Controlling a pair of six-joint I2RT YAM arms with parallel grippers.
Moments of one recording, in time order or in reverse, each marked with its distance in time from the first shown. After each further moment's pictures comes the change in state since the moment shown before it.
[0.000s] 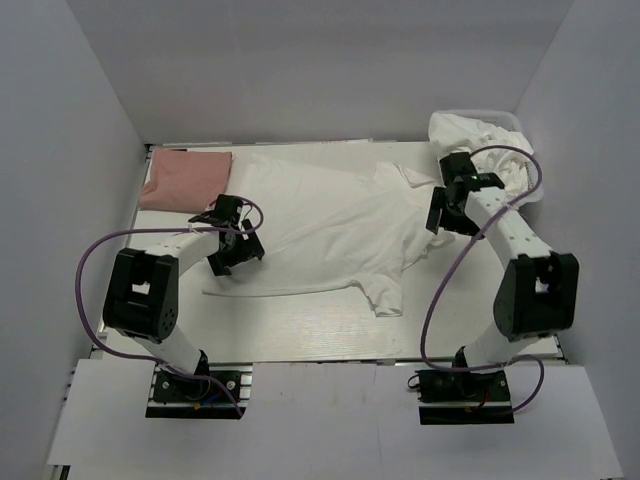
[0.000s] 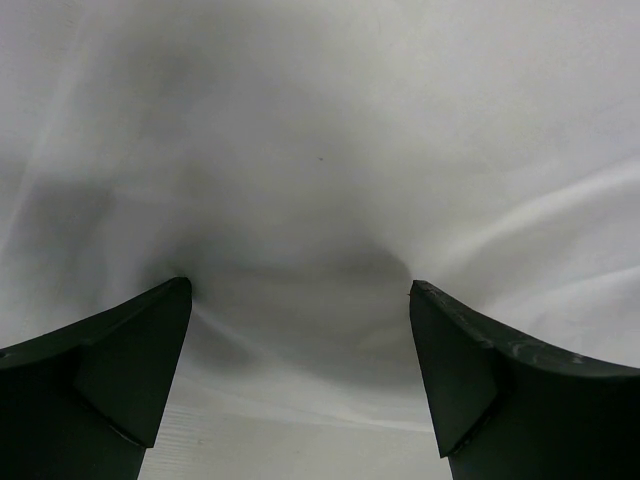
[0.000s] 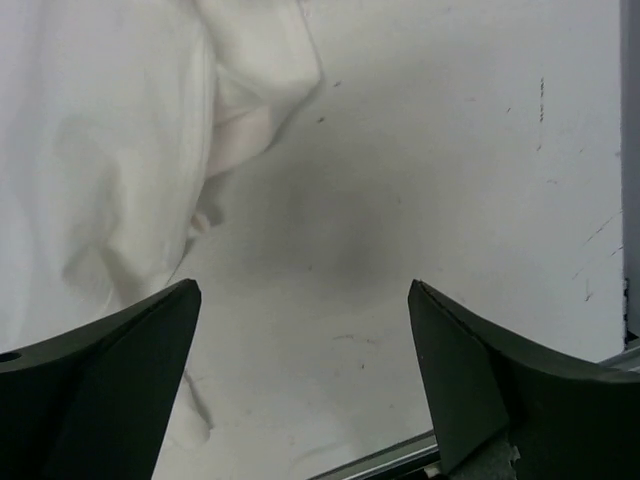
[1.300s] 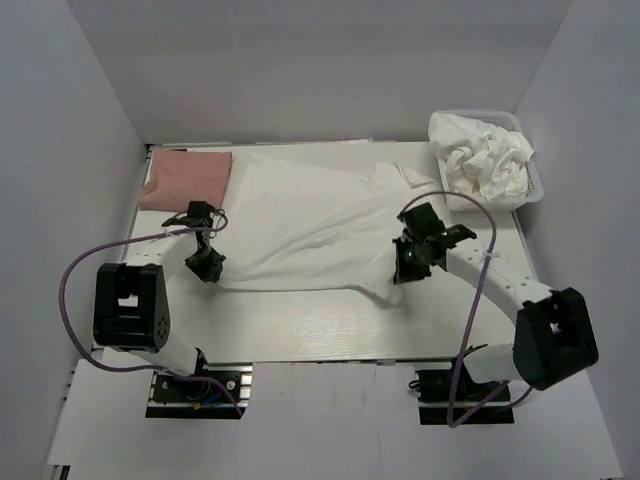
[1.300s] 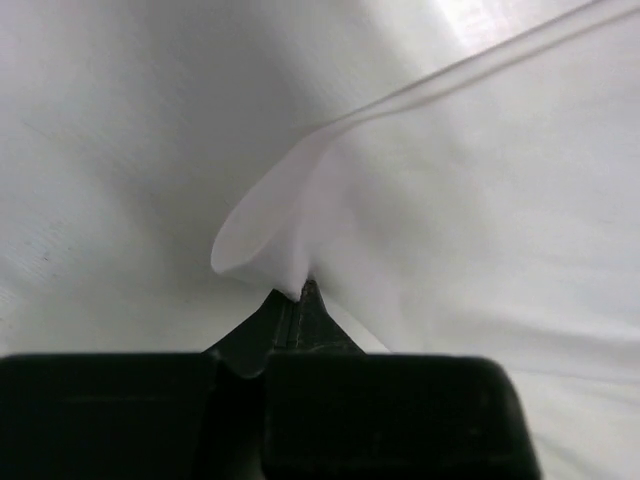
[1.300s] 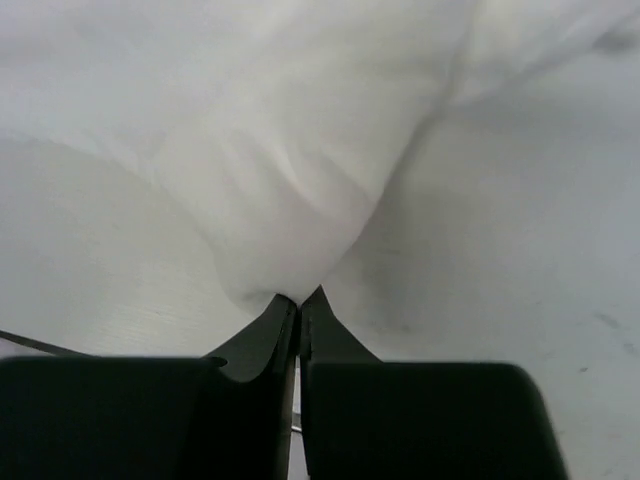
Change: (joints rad) left arm 0.177 -0.075 -0.056 -0.230 -0.106 -0.268; right arm 0.299 -0.283 -0.533 0.269 -0.506 -0.002
